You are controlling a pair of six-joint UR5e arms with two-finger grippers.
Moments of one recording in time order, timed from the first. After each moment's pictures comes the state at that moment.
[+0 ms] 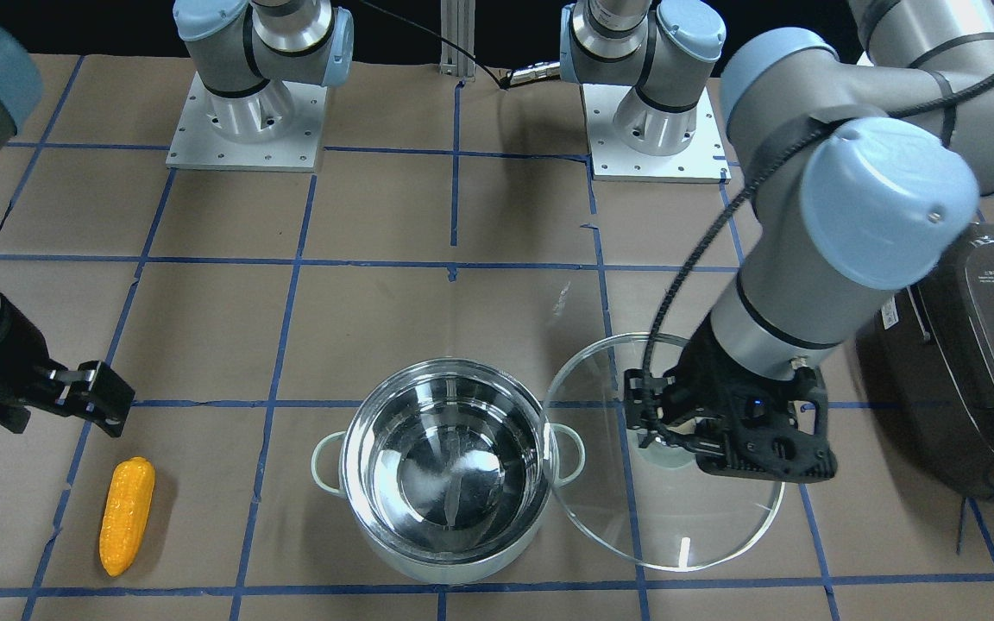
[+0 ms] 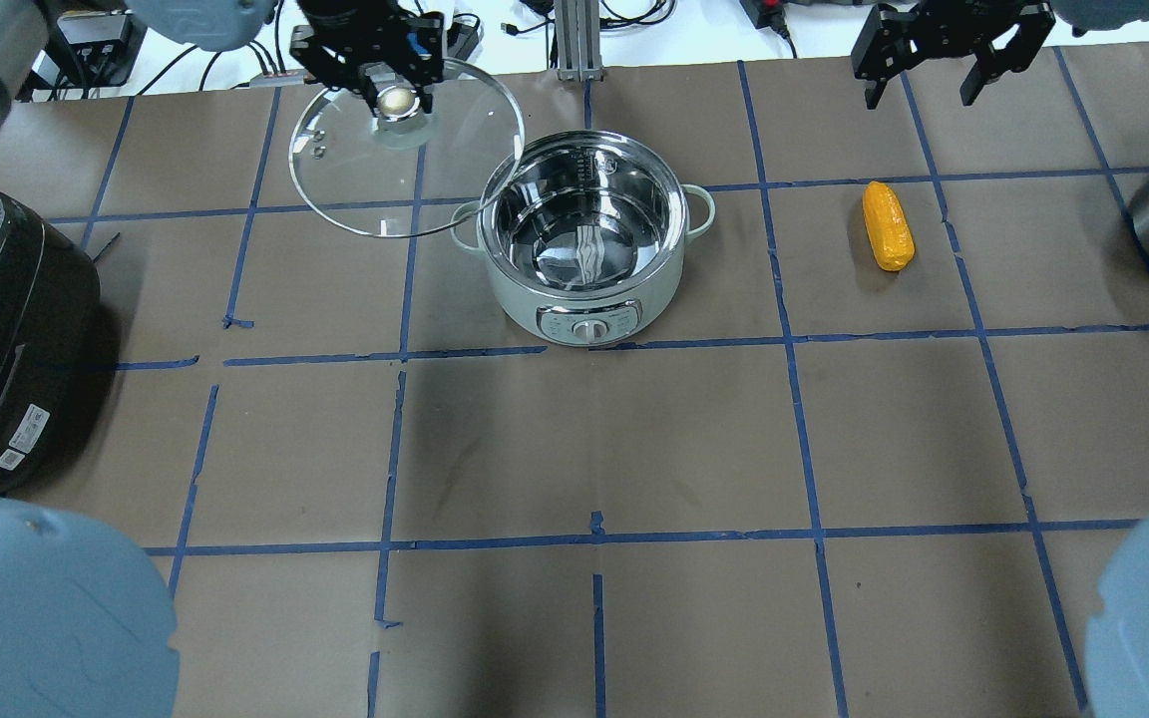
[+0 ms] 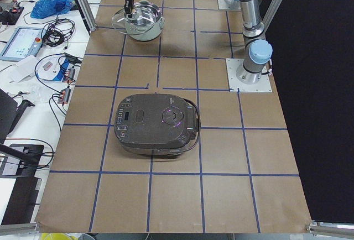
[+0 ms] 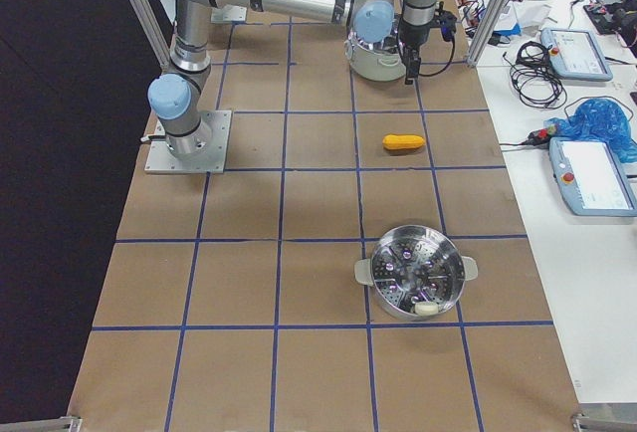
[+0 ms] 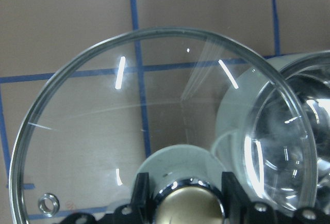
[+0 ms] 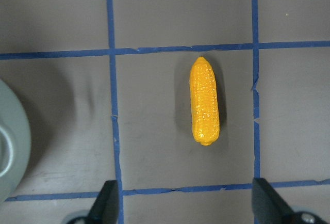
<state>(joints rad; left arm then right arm) -1.56 -2.01 -1.20 -1.42 1.50 0.10 1.41 -1.17 1.33 -1.81 -1.58 -0.14</state>
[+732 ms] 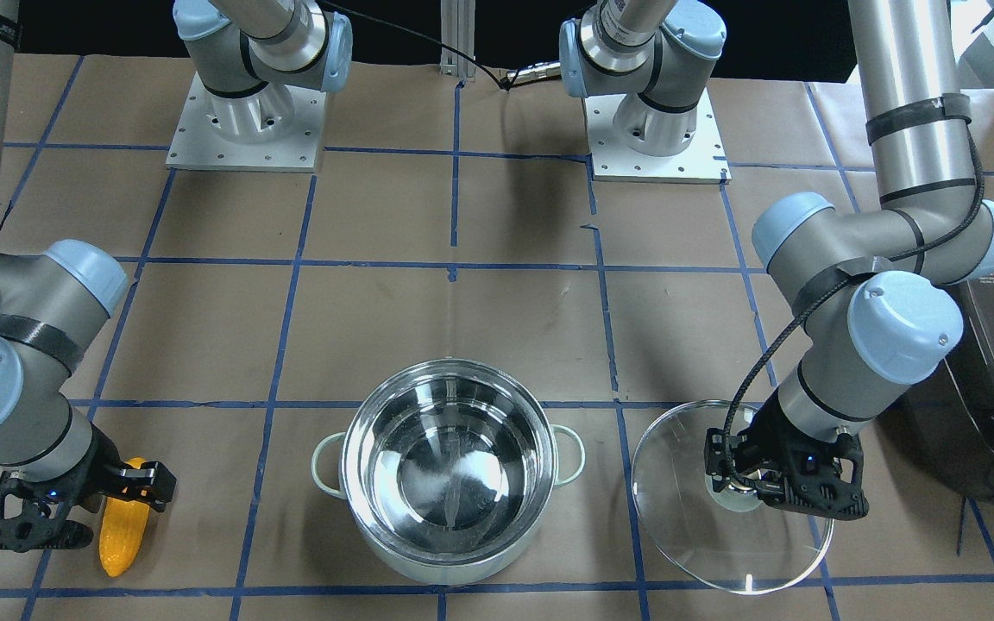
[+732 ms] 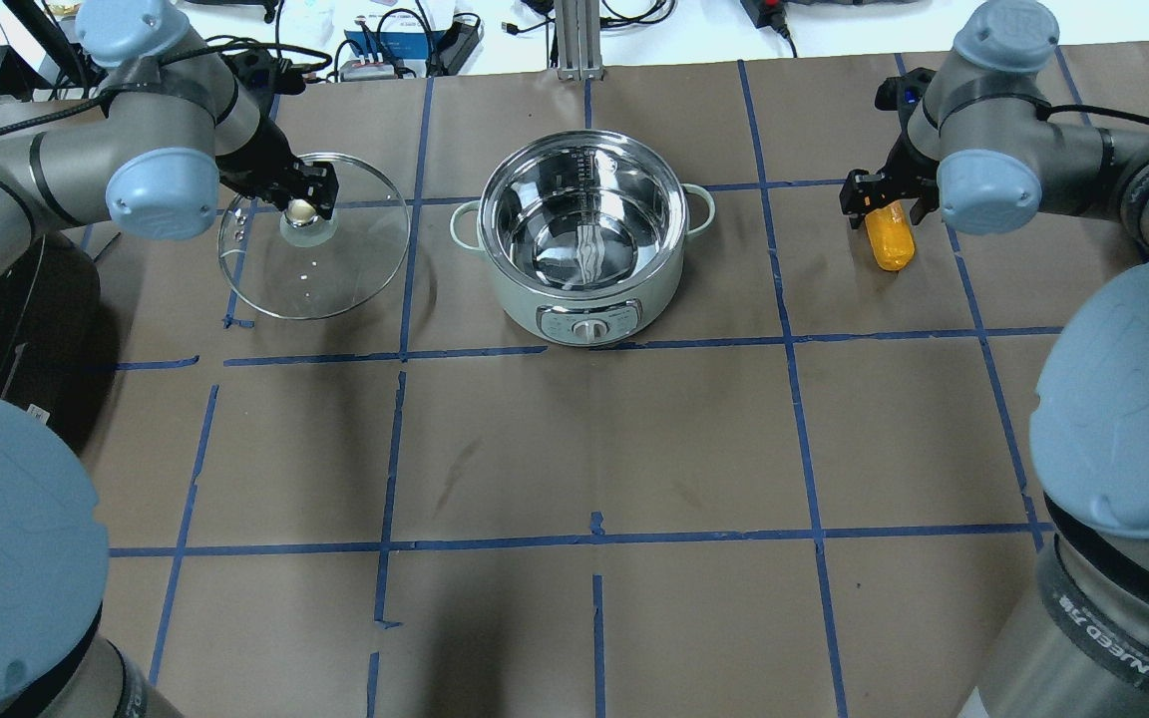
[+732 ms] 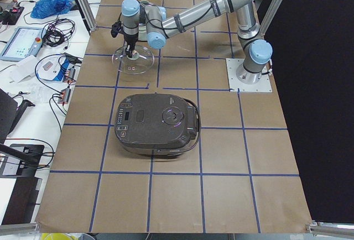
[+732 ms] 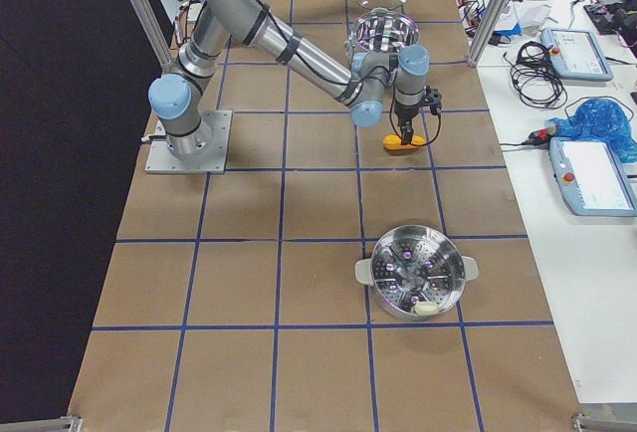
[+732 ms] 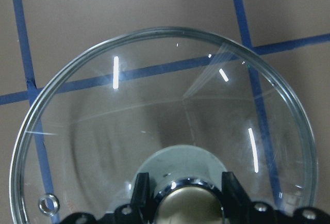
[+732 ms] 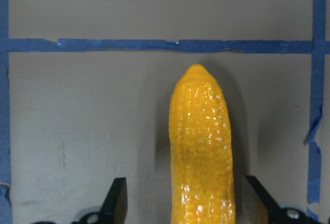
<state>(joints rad) -1.40 -2.05 -1.59 -0.91 1.50 0.34 1.36 -0.97 1.59 -2.31 -1.56 -0.23</state>
